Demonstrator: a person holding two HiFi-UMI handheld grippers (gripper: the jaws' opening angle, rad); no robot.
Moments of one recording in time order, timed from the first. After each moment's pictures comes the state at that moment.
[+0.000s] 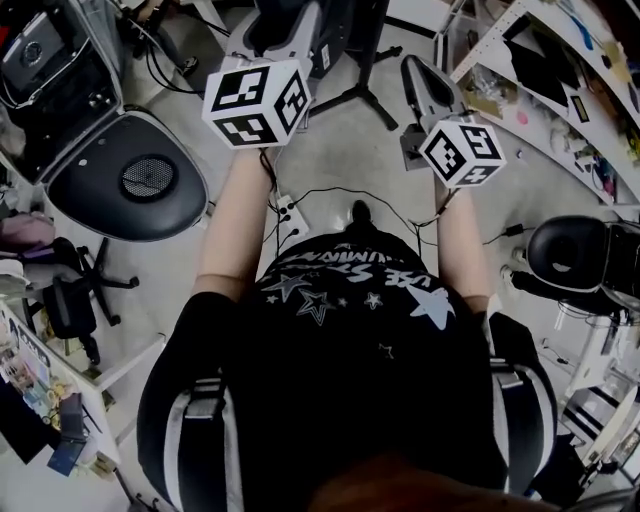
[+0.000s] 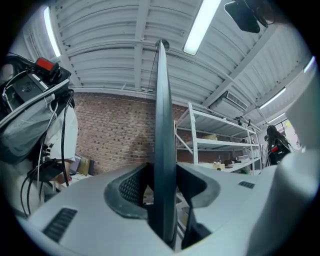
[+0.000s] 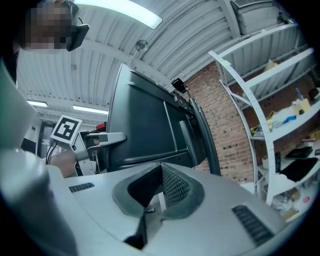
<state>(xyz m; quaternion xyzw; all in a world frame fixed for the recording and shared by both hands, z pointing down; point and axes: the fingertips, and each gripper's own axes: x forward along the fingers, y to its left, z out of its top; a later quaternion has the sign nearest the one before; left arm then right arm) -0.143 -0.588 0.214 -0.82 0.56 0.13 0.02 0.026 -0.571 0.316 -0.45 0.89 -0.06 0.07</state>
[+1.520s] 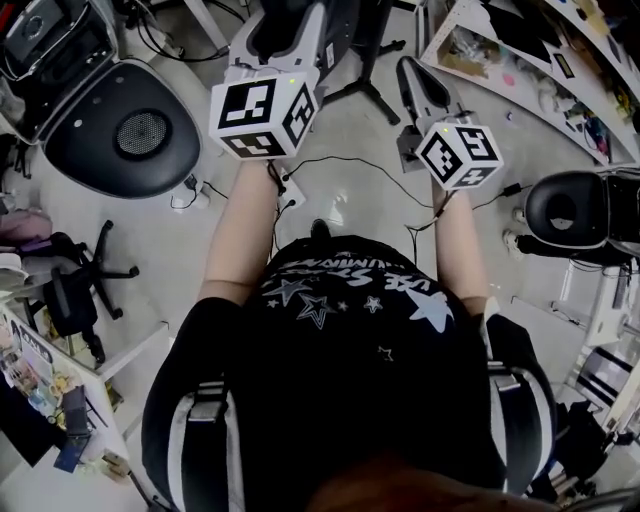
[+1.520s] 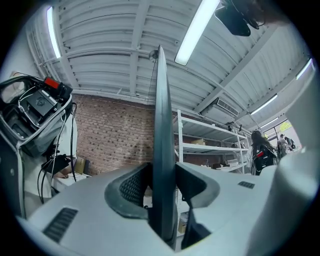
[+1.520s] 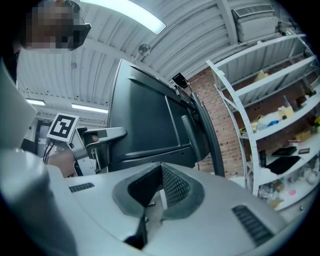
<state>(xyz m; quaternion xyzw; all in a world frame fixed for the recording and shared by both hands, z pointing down) -0.101 -0.456 0.216 -0.83 0.53 0.15 0.03 0.052 -0.436 0.329 -0.47 0.88 -0.07 0.06</state>
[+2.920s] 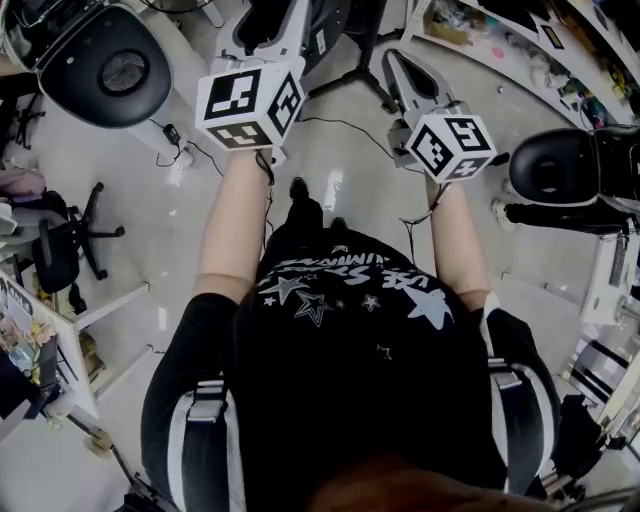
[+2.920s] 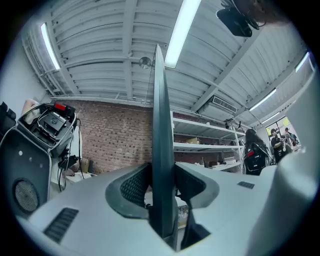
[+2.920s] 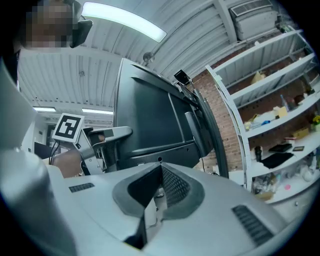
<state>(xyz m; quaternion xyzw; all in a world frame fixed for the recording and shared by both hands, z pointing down) -0.018 -0.296 0.222 -0.82 0.56 0.13 0.05 0.127 -0.273 0.338 -0.43 0.90 -0.08 0.05</state>
